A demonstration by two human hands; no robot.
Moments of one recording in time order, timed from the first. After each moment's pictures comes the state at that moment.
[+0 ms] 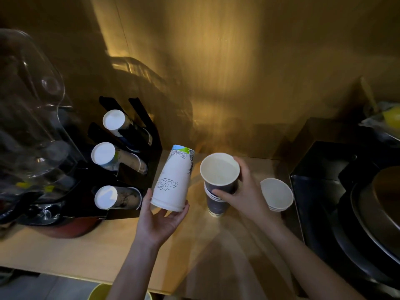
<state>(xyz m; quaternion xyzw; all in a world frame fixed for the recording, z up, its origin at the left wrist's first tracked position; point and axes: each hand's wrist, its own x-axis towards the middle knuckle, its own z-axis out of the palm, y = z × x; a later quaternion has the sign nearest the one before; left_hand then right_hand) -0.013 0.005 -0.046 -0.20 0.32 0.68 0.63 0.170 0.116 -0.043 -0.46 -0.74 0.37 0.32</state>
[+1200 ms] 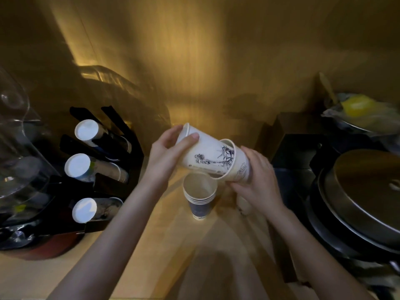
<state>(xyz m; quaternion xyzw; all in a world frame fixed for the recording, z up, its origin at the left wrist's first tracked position) 0.026 0.085 0.060 0.37 0.58 0.59 0.41 0.226 0.120 -0.009 -0.49 -0.79 0.15 0.34</state>
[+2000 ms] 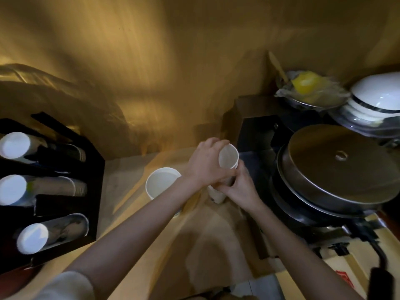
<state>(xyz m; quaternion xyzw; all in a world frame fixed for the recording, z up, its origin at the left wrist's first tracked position) 0.142 0.145 0.001 0.78 0.55 0.22 0.19 0.268 0.124 -0.065 -0.59 -0.62 0.37 0.37</state>
